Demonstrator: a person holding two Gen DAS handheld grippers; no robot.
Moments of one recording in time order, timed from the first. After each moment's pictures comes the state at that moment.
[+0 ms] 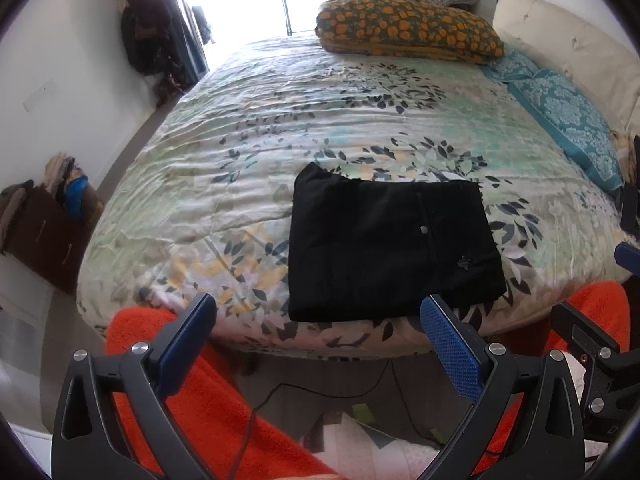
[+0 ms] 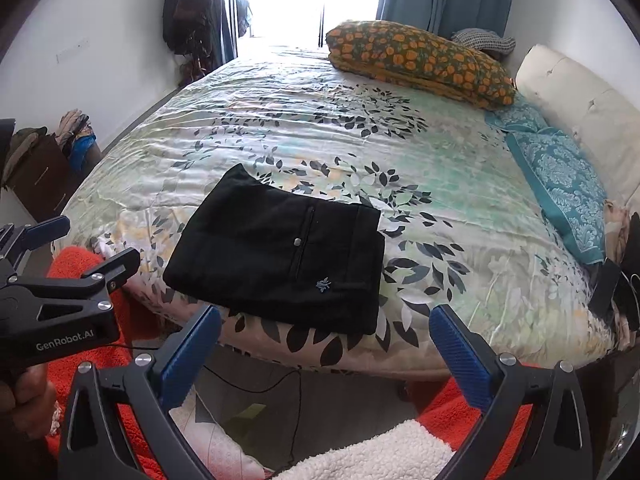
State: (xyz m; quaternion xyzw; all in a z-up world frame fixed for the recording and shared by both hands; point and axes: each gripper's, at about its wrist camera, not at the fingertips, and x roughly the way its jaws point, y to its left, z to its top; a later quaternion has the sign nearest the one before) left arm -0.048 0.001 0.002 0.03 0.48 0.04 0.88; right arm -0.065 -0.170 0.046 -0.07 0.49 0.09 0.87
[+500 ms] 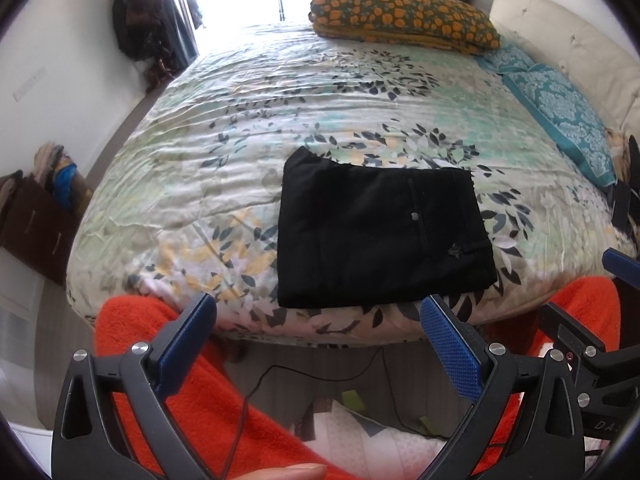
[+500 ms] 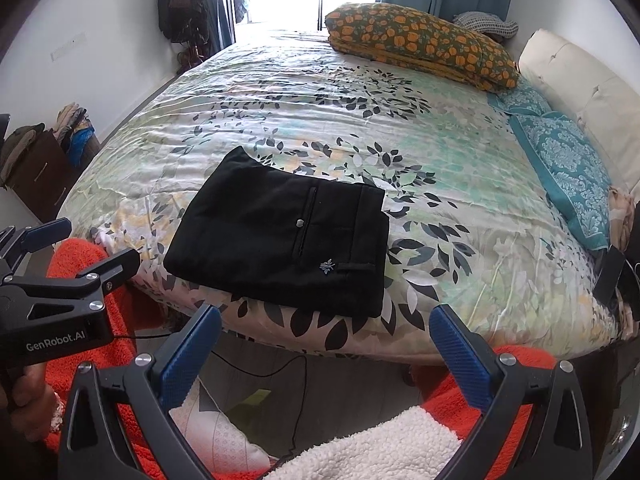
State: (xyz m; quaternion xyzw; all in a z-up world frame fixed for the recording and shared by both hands) left arm -0.047 0.002 -0.002 0.02 0.50 0.03 0.87; right arm -0.065 -0.169 0.037 -0.07 0.51 0.09 0.85
